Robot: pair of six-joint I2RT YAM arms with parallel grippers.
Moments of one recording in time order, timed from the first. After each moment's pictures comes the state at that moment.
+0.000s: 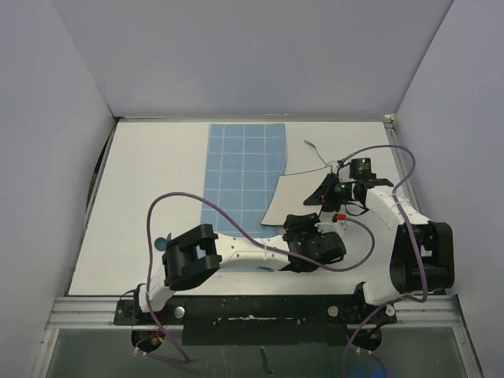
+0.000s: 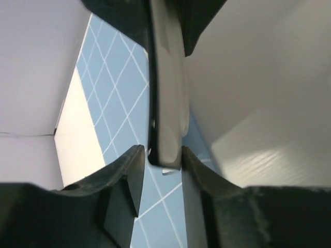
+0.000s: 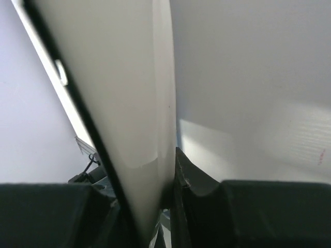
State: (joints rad) left arm -1.38 2.14 1.64 -0.46 -1.05 0.03; right arm 0.06 1.48 0.90 -0.44 -0.63 0.62
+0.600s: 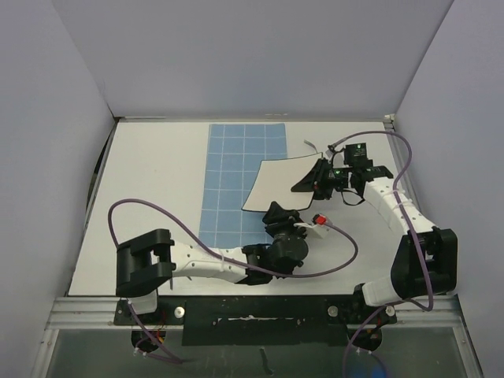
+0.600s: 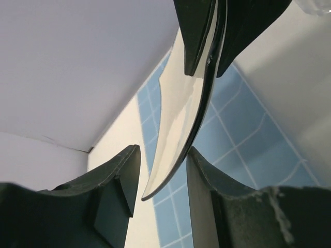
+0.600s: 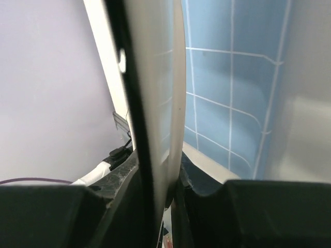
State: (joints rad) left arm -1.41 1.76 1.13 0.32 -1.19 0.52; right arm 0.13 1.44 1.06 -0.54 -0.75 0.72
